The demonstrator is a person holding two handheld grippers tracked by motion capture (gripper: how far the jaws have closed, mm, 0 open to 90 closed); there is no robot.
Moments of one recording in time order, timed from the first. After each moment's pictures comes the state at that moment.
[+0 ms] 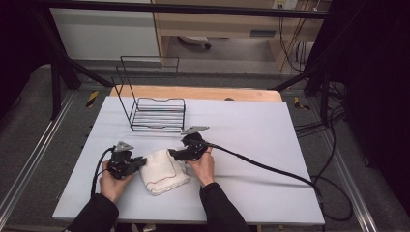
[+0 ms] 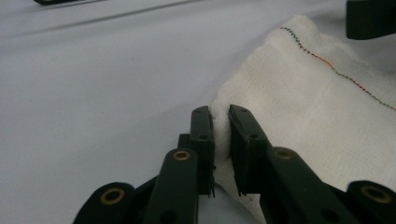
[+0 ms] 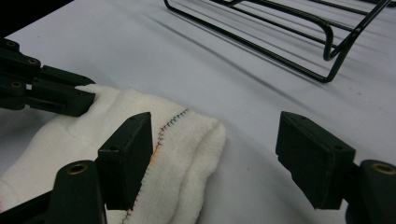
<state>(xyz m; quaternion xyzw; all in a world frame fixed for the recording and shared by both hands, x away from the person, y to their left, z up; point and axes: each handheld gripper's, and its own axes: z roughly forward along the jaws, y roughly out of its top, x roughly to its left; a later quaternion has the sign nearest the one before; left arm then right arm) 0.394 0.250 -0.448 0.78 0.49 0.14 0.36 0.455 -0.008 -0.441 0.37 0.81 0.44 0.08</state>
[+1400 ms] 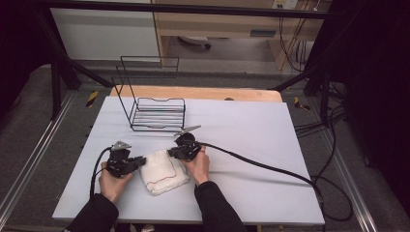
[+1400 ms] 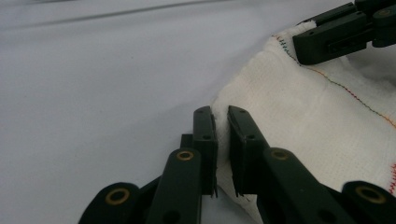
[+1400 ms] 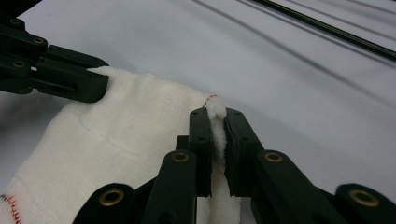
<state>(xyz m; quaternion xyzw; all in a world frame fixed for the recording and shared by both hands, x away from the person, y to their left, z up) 0.397 0.256 -0.447 0.77 0.50 0.11 0.38 0.462 0.011 -0.451 0.36 0.84 0.41 0.02</state>
